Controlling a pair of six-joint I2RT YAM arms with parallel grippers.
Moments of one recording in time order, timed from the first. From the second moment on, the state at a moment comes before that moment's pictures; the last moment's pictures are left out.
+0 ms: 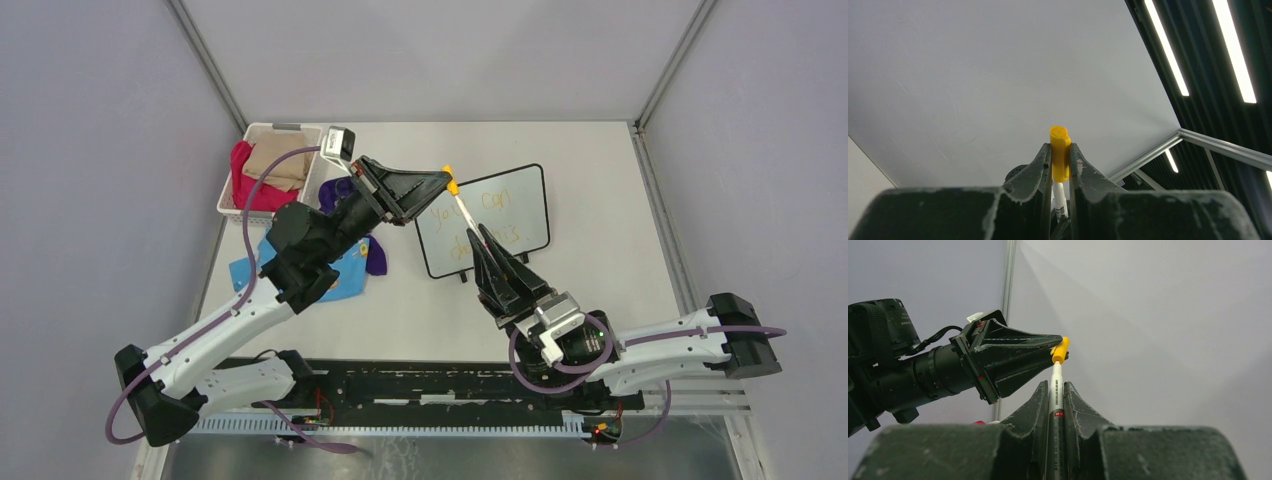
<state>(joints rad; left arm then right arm) -0.84 1.02 1.01 0.50 0.16 -1.31 1.65 1.10 0.72 1.50 0.69 -1.06</state>
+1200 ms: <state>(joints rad) -0.87 0.99 0.99 0.46 0.10 -1.29 1.65 1.12 0.72 1.51 0.70 -1.08</state>
